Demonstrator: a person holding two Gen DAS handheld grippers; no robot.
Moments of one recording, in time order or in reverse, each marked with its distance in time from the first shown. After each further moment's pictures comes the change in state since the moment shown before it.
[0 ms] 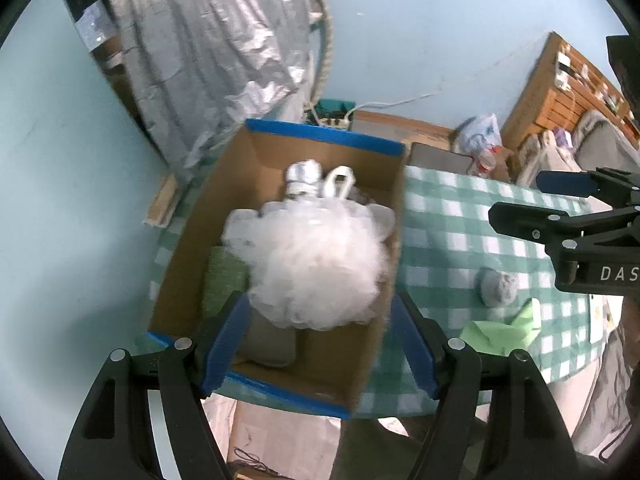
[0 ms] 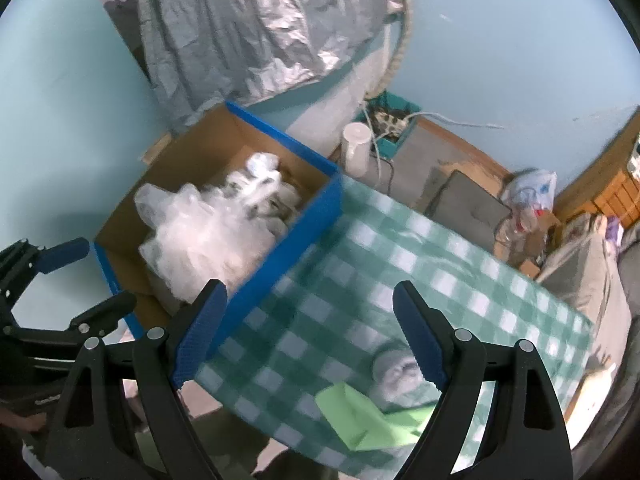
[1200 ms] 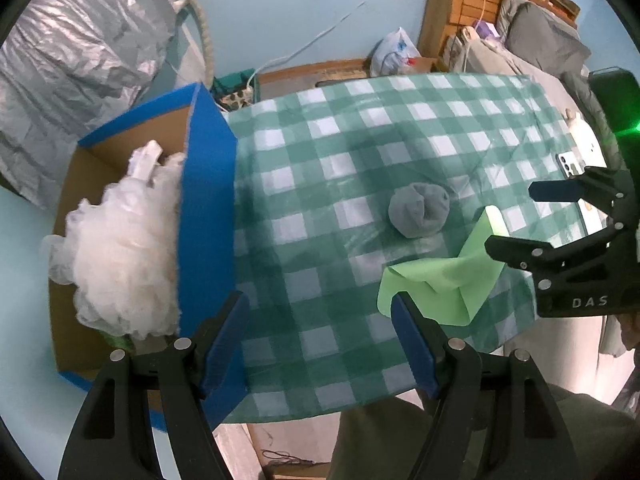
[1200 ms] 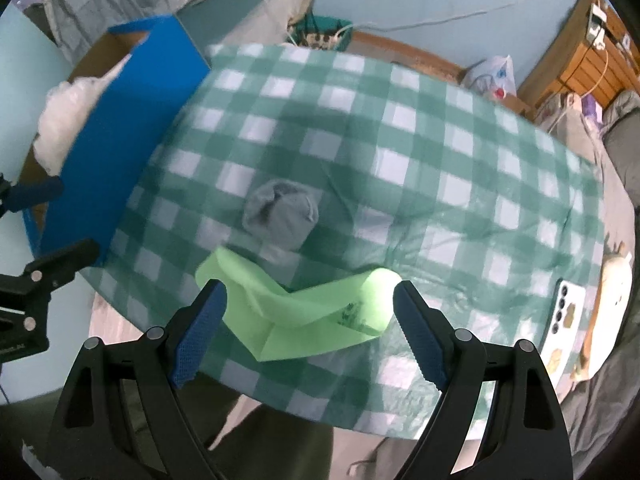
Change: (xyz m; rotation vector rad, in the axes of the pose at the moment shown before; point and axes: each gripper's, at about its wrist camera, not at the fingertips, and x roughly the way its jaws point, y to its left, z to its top) left arm 0.070 -0.142 -0.040 0.346 0.131 -0.098; right arm 0.051 -0.114 -0.155 0.217 0.174 -0.056
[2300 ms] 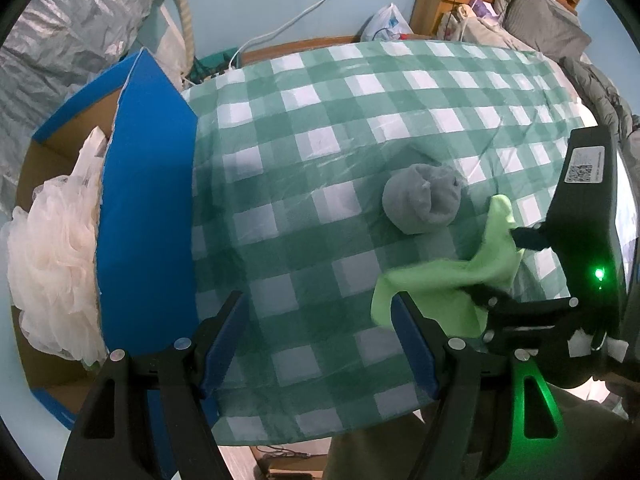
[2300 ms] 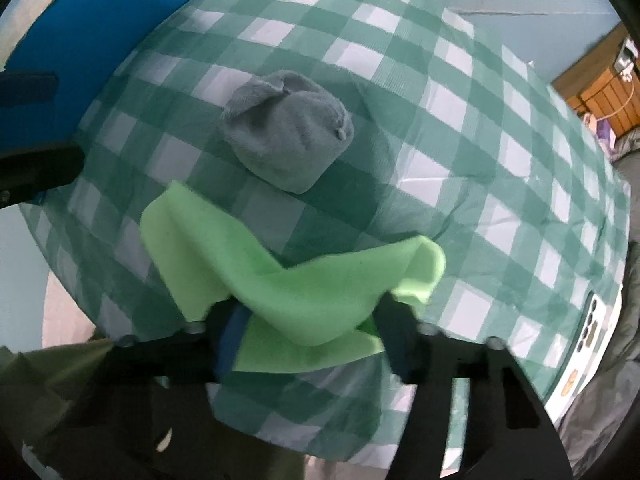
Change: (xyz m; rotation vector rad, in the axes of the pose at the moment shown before) left arm 0.050 -0.012 0.013 0.020 0.073 -0.037; right arm 0.081 0.033 -0.029 -0.143 0.089 -0.083
